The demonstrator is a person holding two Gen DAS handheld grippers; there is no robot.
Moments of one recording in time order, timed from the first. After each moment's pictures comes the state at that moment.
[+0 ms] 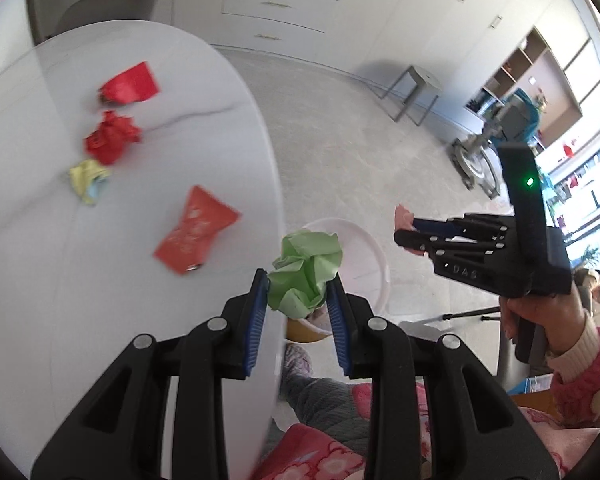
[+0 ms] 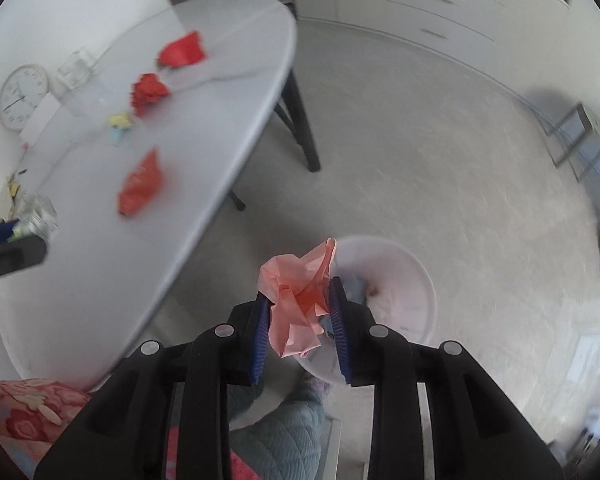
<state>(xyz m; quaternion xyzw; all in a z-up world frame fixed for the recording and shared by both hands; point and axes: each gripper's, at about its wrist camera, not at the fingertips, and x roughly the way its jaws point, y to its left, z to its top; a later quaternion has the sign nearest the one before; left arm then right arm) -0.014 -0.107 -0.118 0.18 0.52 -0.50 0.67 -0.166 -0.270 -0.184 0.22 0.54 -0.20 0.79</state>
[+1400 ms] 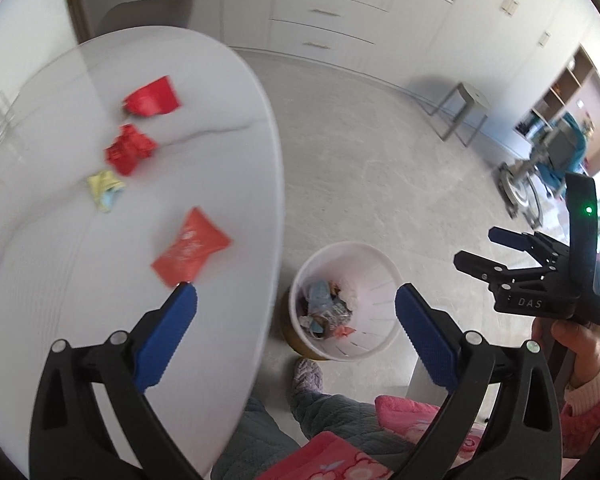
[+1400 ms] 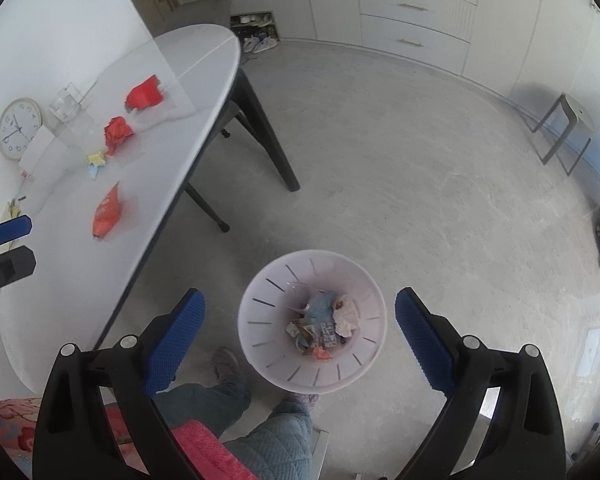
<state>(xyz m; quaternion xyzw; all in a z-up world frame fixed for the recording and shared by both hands) -0.026 -0.141 -0.101 0.17 0.52 -0.40 0.74 -0.188 -0.321 -0.155 0.22 0.50 -0.20 0.81</state>
